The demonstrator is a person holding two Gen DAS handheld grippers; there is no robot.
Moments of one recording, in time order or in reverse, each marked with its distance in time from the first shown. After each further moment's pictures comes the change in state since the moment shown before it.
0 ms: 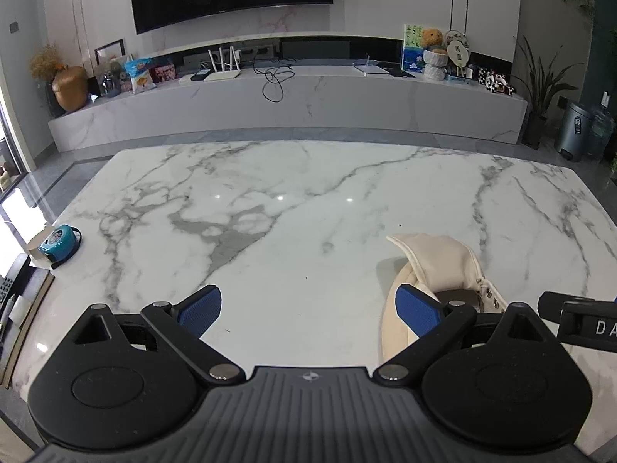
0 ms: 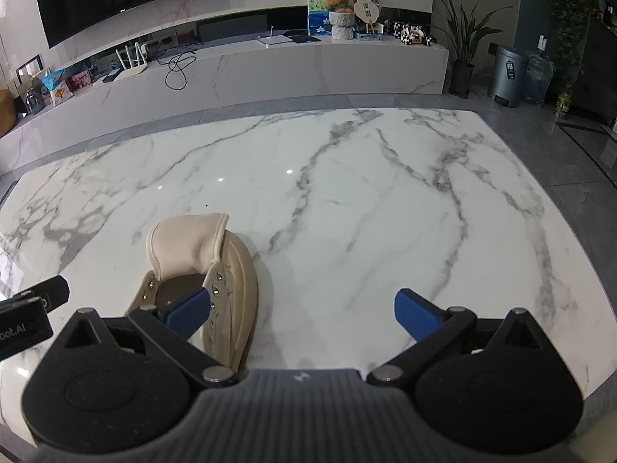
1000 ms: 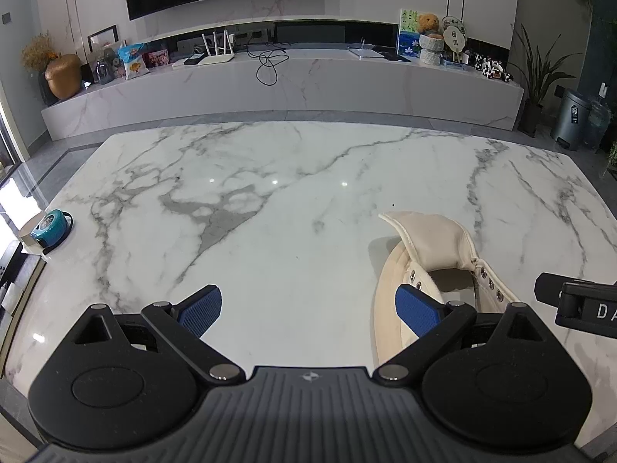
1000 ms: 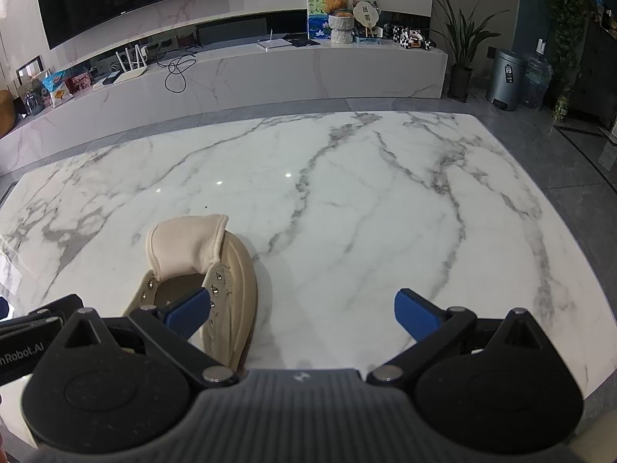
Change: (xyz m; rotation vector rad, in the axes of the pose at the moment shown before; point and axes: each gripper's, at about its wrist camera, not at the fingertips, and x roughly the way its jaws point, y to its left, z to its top) left arm 0.008 -0.008 -0.007 0.000 0.041 -0.012; right arm -0.003 0.000 -0.003 -0.003 -0.023 -0.006
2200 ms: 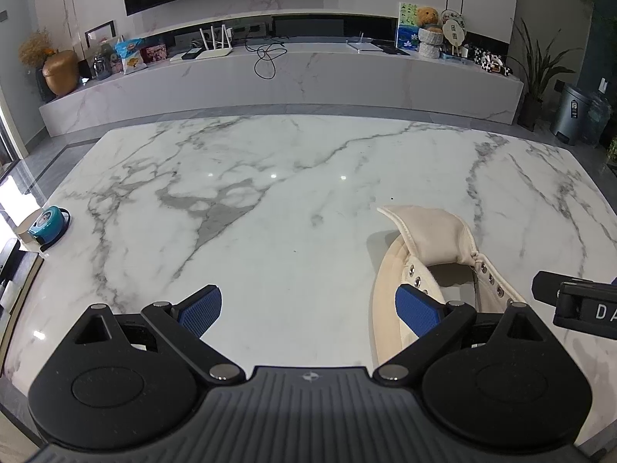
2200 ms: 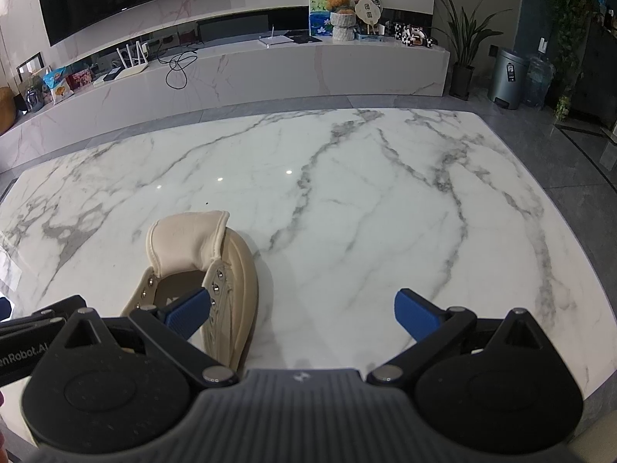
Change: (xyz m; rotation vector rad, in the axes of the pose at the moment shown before) left arm 0.004 0.001 0.001 0.005 0.020 -0.007; right arm 0.003 -0.001 0.000 -0.005 0.011 0.010
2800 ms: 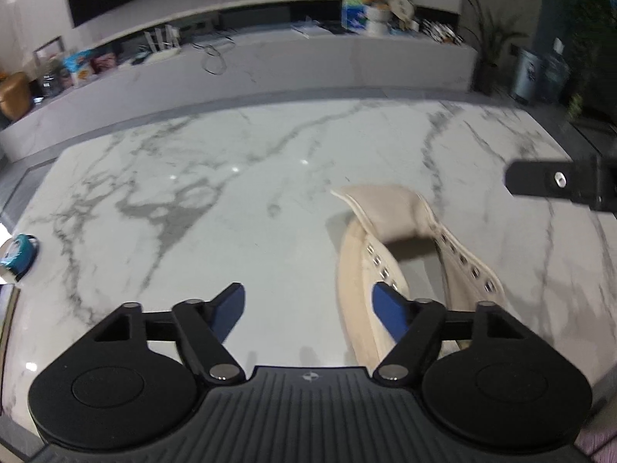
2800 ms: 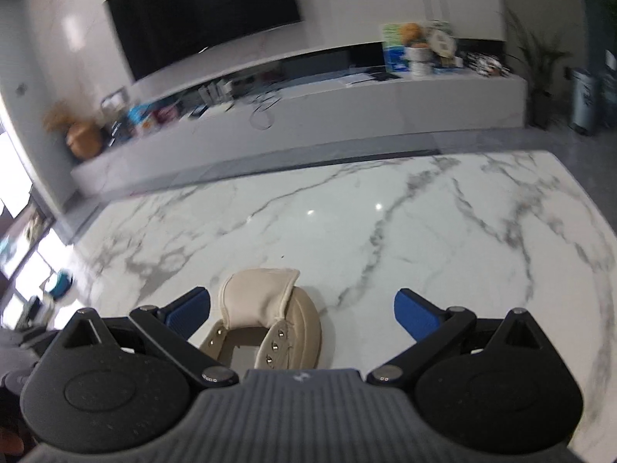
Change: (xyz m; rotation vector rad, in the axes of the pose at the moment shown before) left arm 0.000 -0.017 -0.003 0.150 0.056 -0.126; right arm -0.014 -0.024 0.031 -0.074 -0.109 0.335
